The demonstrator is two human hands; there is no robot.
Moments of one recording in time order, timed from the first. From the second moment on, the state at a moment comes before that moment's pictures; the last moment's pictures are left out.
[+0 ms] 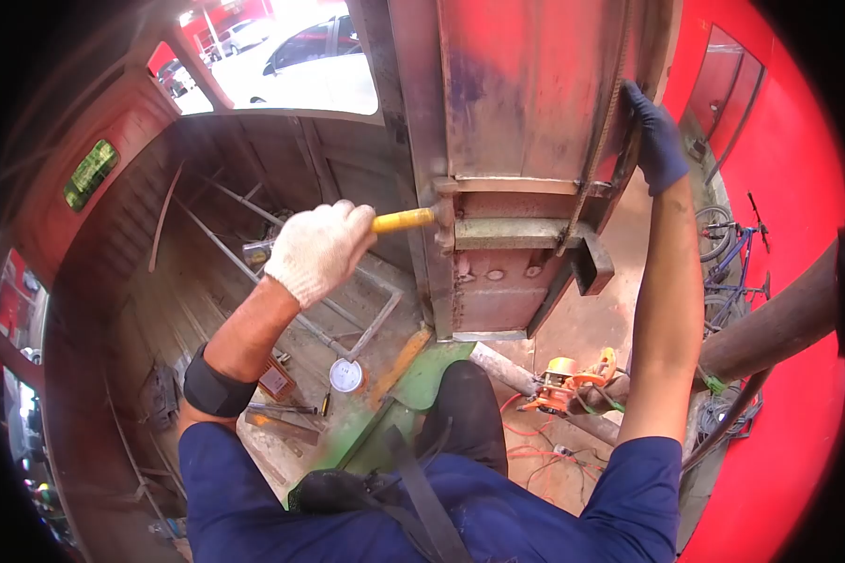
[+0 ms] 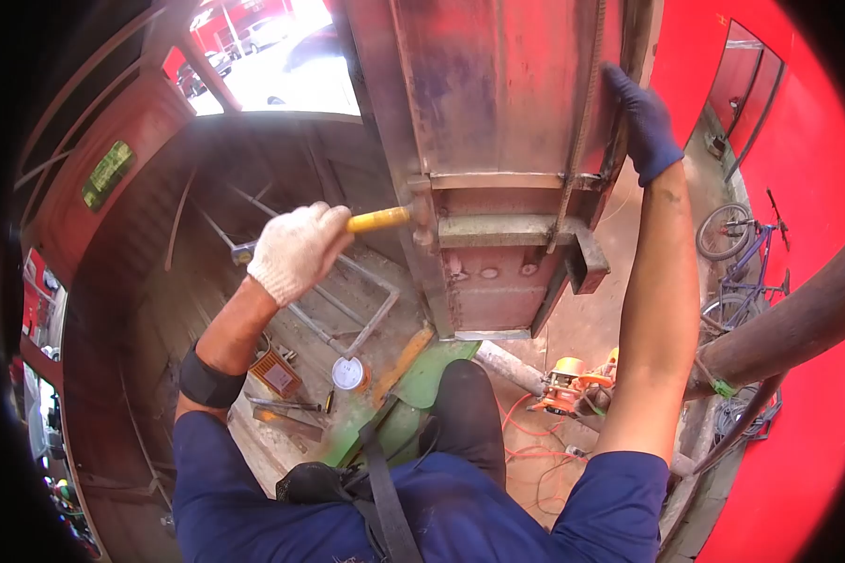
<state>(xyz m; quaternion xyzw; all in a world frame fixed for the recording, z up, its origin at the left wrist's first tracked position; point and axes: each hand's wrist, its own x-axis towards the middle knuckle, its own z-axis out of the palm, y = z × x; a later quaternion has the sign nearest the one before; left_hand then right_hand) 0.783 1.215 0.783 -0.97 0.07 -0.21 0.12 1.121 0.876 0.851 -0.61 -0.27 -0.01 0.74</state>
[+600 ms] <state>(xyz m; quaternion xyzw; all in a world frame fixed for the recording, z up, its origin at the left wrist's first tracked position) 0.784 1.219 0.805 -0.96 0.04 -0.29 -0.01 1.121 0.877 0.850 -0.60 -0.25 -0.04 0.76</state>
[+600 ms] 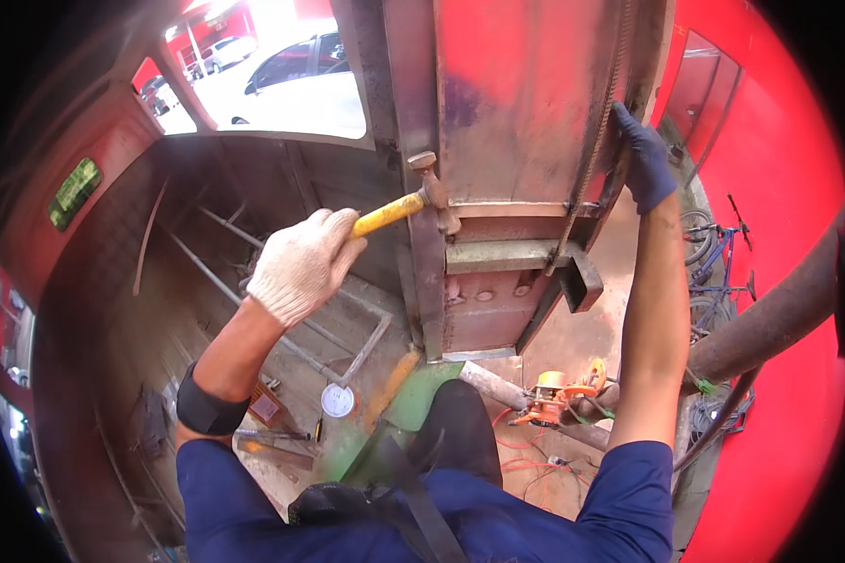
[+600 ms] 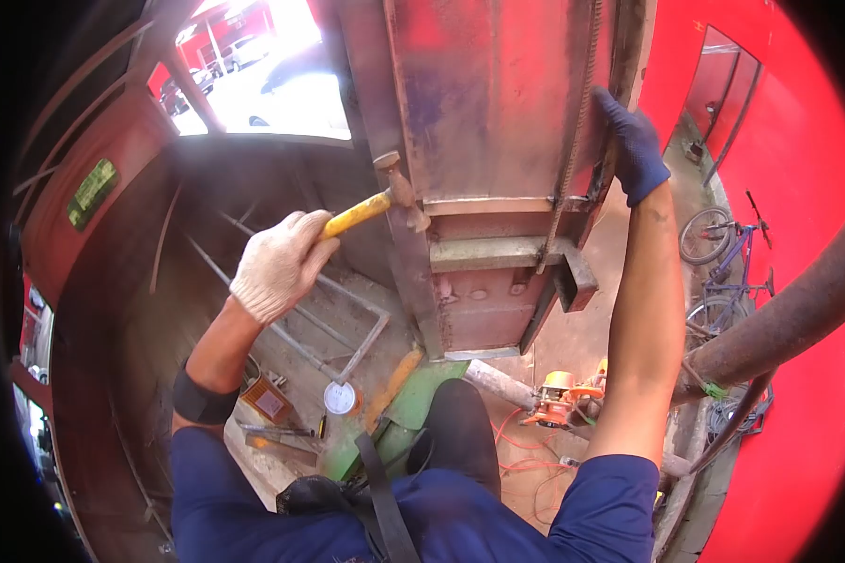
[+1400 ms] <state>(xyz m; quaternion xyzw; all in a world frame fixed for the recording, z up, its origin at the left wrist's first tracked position) 0.897 1.235 0.874 -0.90 0.35 0.19 -0.15 1.097 0.869 0.855 -0.67 -0.17 0.05 0.72</state>
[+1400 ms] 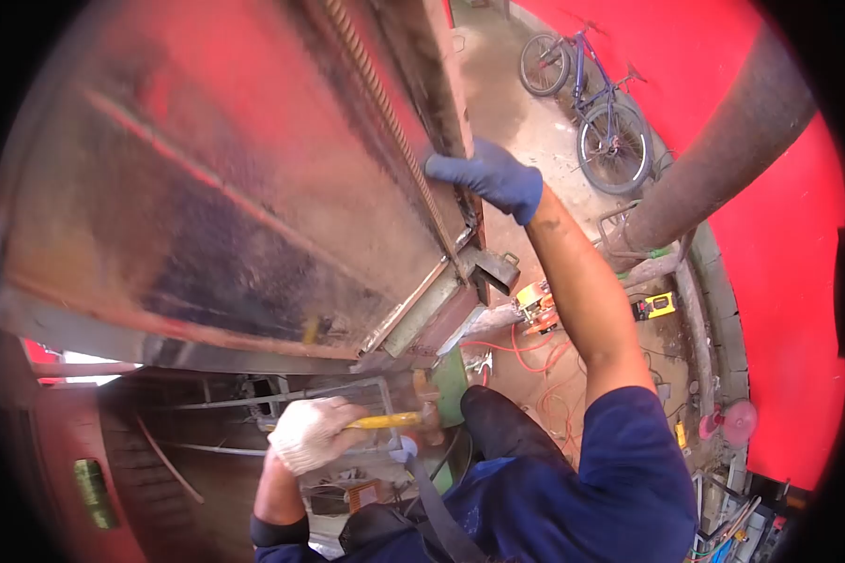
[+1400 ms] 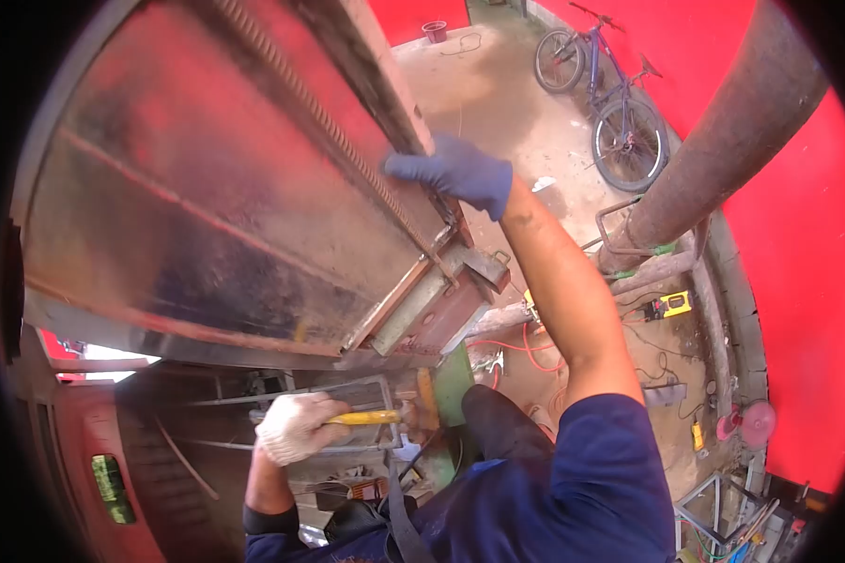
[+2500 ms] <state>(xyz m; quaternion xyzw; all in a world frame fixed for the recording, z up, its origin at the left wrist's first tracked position) 0.851 1.210 0.746 -0.87 0.13 0.43 -0.18 1.101 0.866 0.836 -0.62 -0.14 0.09 0.77</state>
